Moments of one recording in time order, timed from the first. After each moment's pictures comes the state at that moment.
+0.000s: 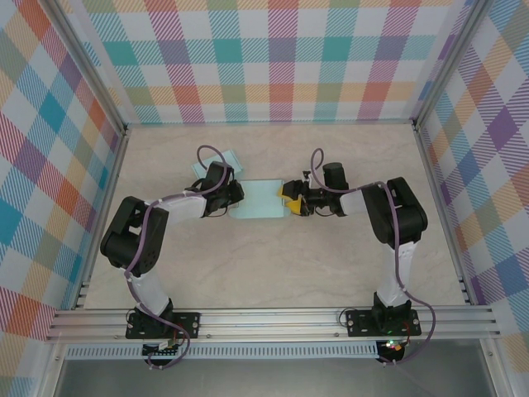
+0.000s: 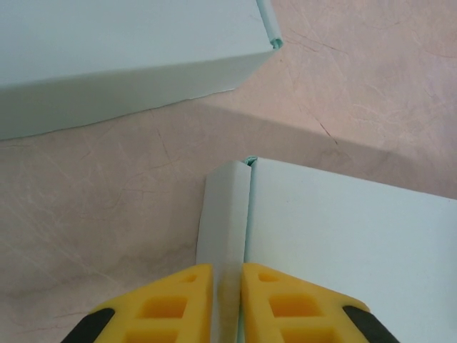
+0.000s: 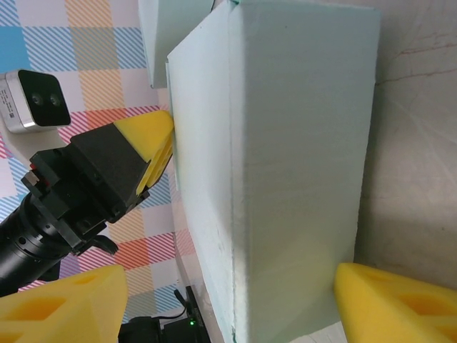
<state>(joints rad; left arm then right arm) -0.41 1.79 0.99 -0.02 0.01 -0.68 0.33 2.03 0.96 0.43 -0.99 0.96</state>
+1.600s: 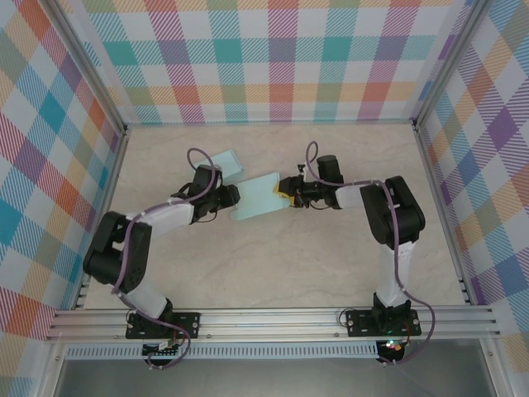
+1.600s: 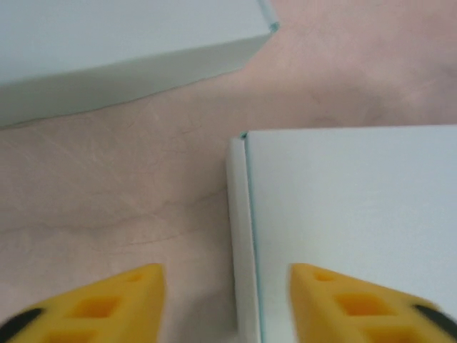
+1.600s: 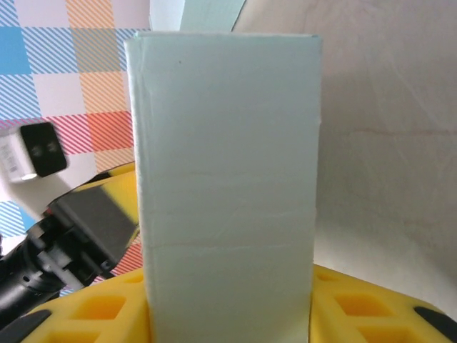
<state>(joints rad) -0.37 1.57 0.87 -0.07 0.07 -0.58 0.35 2.01 1.05 0.30 -0.96 0.96</state>
